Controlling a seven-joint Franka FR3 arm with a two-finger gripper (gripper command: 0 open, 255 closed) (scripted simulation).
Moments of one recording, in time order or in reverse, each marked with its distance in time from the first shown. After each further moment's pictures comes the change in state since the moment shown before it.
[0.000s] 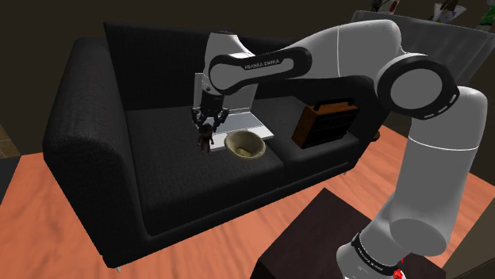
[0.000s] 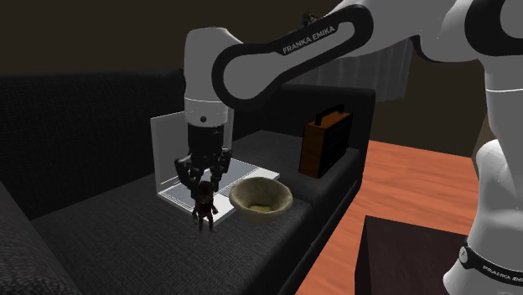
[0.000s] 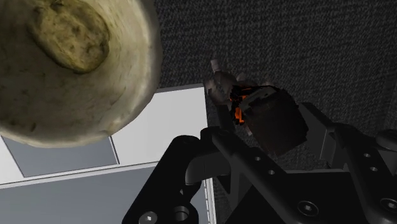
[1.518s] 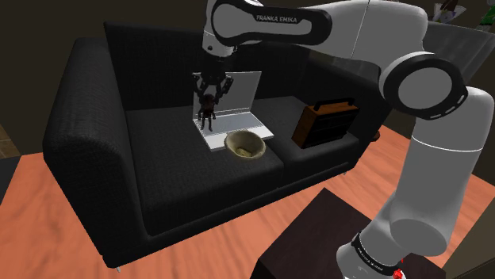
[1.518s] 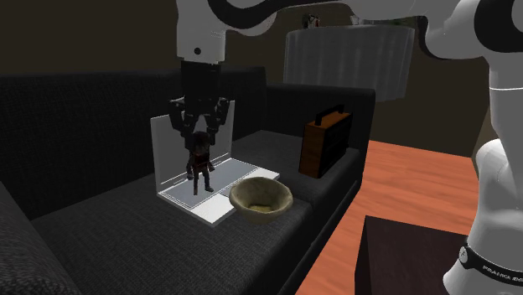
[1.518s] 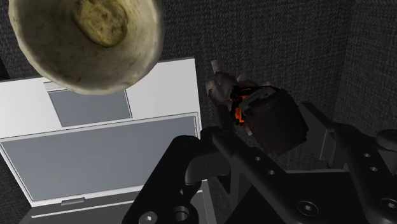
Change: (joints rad) arm 0.006 -0.030 0.007 0.267 0.009 -0.296 0.000
